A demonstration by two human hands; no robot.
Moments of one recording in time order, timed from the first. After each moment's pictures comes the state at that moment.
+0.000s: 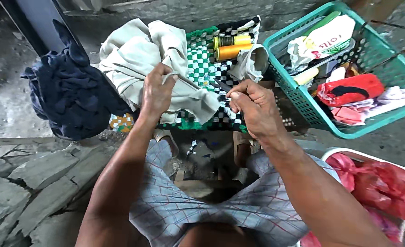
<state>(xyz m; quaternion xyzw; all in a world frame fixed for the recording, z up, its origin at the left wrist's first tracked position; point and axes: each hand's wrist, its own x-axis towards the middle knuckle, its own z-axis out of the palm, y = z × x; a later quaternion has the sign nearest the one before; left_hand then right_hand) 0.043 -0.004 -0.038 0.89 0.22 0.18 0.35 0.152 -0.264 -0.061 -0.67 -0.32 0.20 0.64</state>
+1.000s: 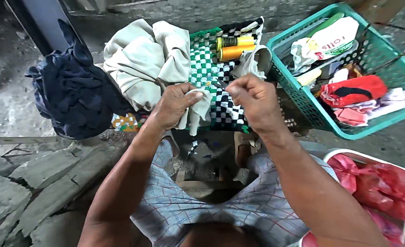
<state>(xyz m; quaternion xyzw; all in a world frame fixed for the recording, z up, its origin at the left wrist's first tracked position) 0.029 -0.046 -0.030 0.71 0.11 0.06 0.69 0.159 -0.252 -0.055 -0.65 -0.38 0.19 0.64</state>
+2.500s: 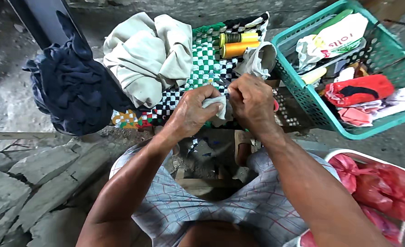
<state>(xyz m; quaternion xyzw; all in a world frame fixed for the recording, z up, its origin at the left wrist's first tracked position) 0.029 -0.083 -0.026 0.85 0.07 0.06 0.53 0.162 -0.235 -0.074 -0.75 -0.49 -0.11 0.43</state>
